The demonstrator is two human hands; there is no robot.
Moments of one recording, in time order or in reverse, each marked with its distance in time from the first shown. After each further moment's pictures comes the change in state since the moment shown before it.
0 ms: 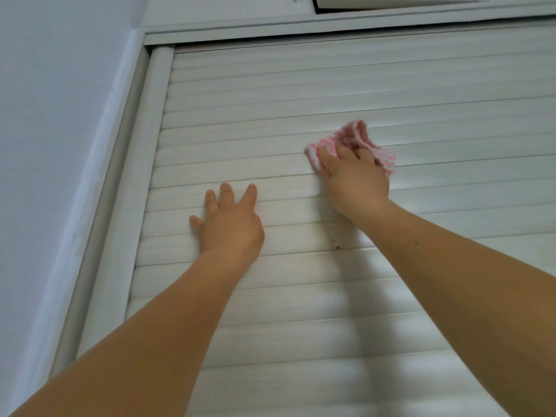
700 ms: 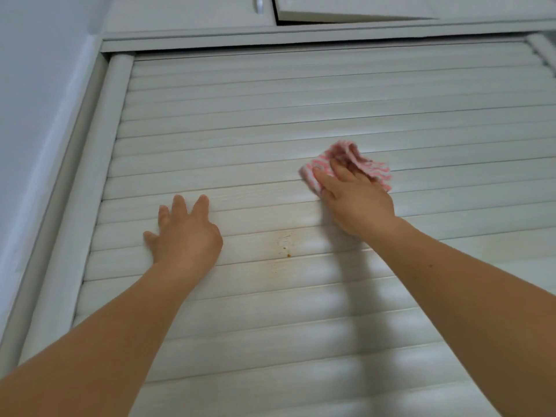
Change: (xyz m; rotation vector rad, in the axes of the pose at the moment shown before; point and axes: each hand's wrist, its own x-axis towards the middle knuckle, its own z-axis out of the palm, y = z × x) left_hand -0.007 0.013 -0.007 -0.041 -0.023 -0.113; right_hand -0.022 0.076 -0.007 -0.017 -0.093 -0.089
